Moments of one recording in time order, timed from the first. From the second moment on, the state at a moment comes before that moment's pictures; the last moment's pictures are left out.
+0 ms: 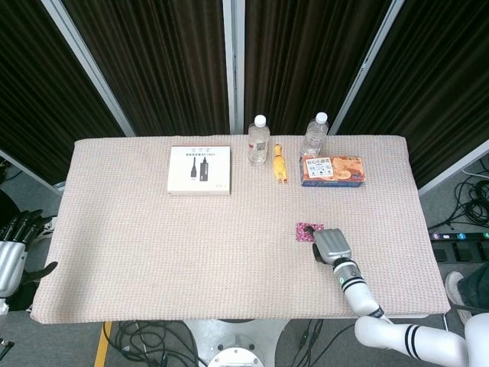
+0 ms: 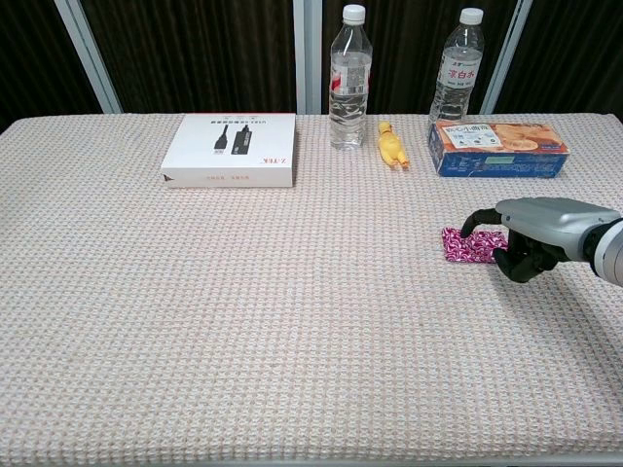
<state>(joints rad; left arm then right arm) -0.10 -1.11 -0.04 -1.49 1.54 1.52 -0.10 0.63 -1.58 0.10 -1.48 -0.81 0.90 -0.56</state>
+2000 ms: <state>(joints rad) -0.11 -1.09 -0.06 -1.51 1.51 1.51 -0.08 0.67 -1.50 0.04 -1.50 -0.72 0.90 -0.55</state>
